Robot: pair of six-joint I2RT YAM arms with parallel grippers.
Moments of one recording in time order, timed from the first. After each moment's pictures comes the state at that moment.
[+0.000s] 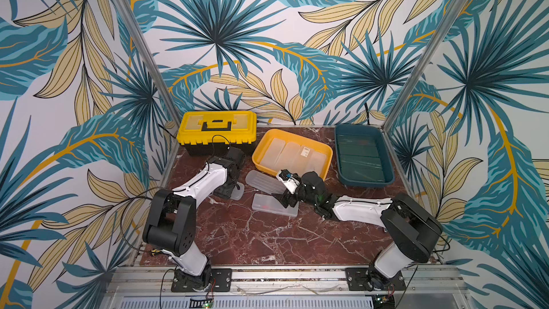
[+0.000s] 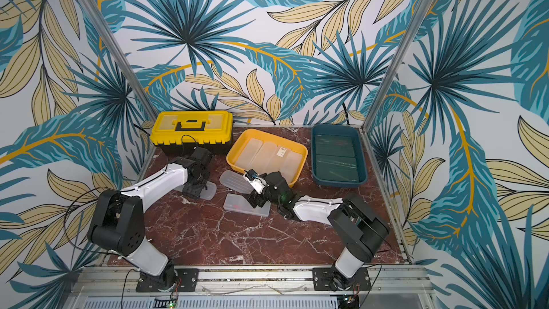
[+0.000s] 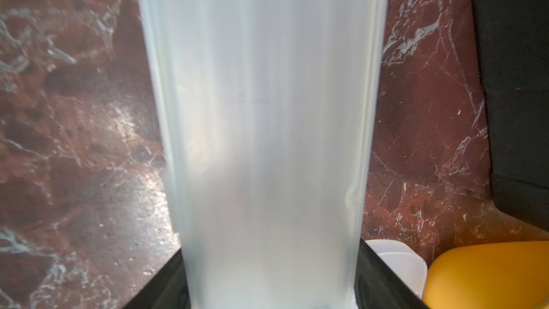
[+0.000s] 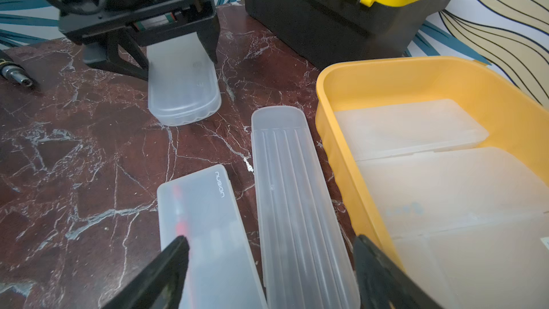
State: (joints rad) left arm -0.28 1.63 1.13 -0.85 -0.29 -1.56; right arm 0.74 1.64 0.76 0.45 -0.14 -0.17
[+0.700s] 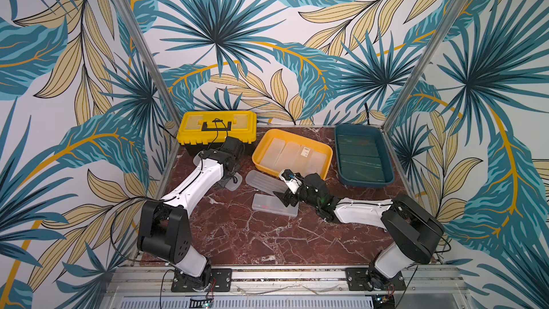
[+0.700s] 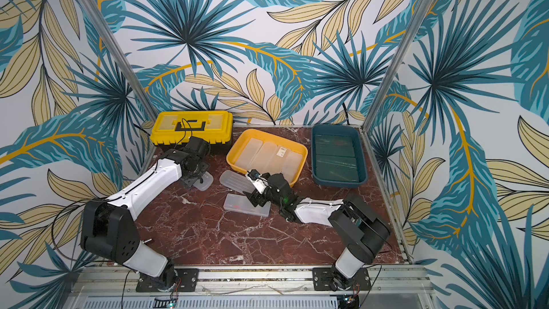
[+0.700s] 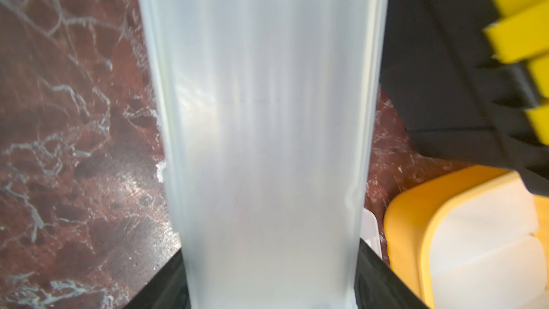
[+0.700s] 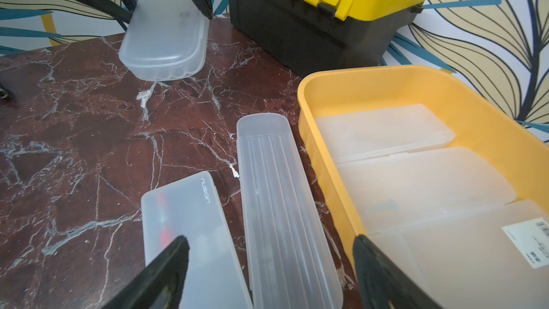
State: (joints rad) left arm -0.30 1.57 1.29 -0.91 -0.35 -1.23; right arm 0.74 1.63 0.71 0.55 -0.07 -0.15
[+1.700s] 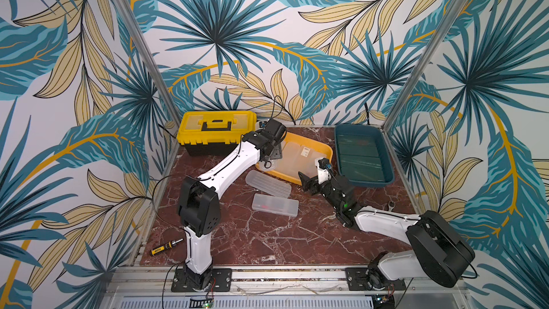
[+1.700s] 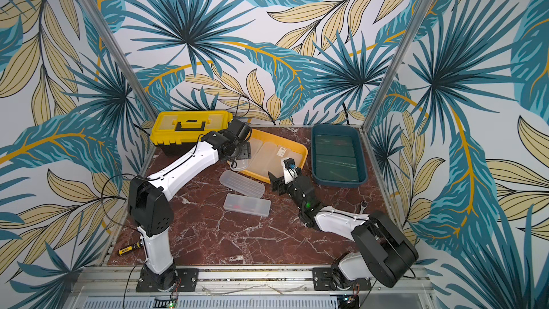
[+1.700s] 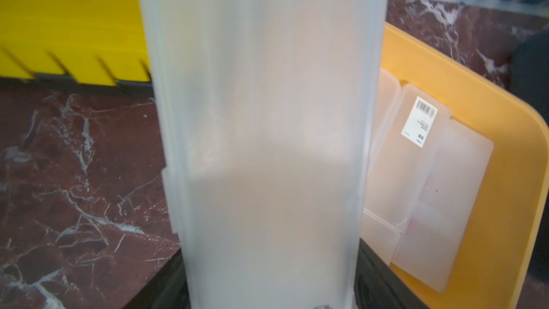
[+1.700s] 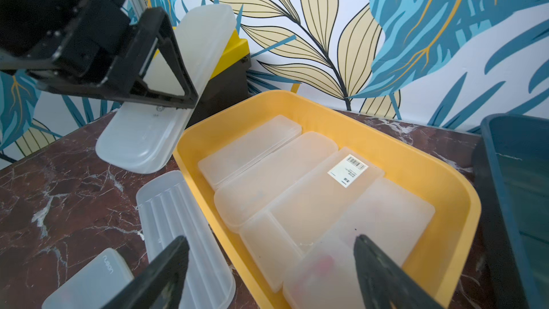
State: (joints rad) left arm -0.57 1.94 1.82 -0.90 -0.27 -0.59; right arm 0.57 1.40 0.50 0.73 0.14 0.11
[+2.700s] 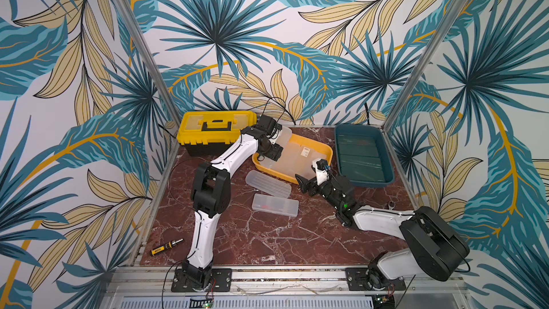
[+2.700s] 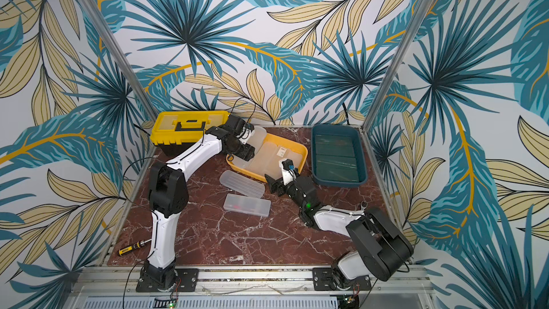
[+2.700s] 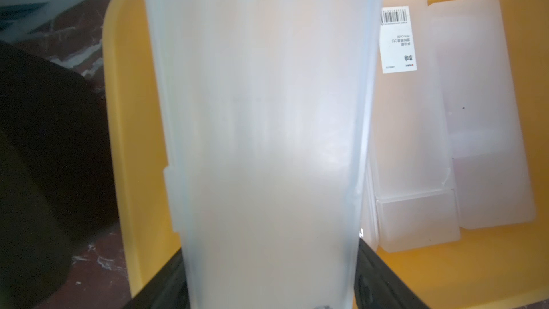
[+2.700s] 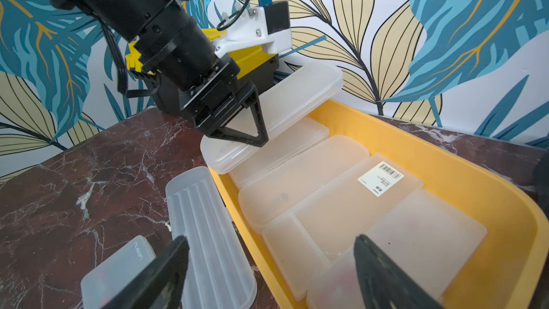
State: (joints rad) left arm -0.43 2.17 1.97 -0.83 0.10 0.07; right arm 0.55 1.47 0.49 0.82 -0.02 0.09
